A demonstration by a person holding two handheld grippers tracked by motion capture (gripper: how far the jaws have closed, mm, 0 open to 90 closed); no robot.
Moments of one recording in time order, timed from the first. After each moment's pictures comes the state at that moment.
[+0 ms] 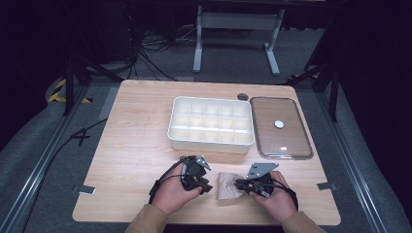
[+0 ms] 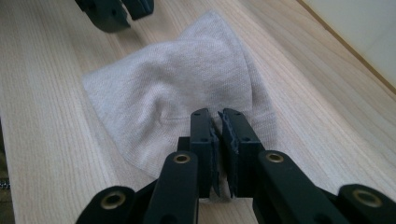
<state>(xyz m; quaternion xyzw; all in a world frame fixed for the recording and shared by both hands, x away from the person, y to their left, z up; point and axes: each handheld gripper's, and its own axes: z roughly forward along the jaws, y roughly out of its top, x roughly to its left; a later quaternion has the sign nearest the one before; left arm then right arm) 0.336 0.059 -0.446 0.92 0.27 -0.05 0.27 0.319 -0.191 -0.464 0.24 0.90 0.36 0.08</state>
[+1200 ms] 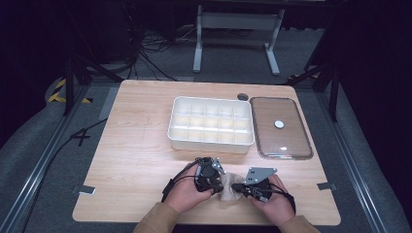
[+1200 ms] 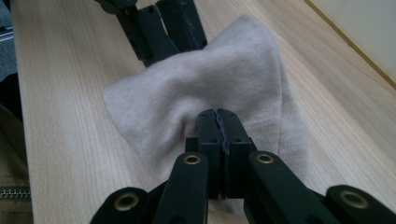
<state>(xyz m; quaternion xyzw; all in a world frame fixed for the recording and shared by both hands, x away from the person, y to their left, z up) 0.336 0.026 -0.446 0.94 0.20 -0.03 0.28 0.307 -0.183 -0.465 0.21 0.90 0.37 0.09</state>
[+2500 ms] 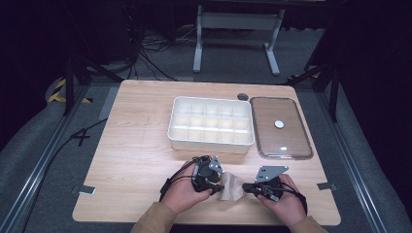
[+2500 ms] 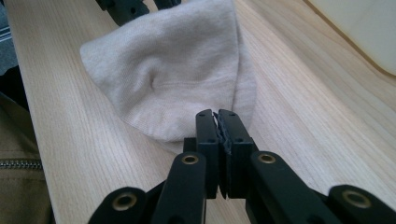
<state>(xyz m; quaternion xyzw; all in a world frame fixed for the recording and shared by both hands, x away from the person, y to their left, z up) 0.332 0.033 -0.433 0.94 0.19 -0.01 0.30 0.306 -0.209 -0.455 0.24 0.90 0.35 0.08</state>
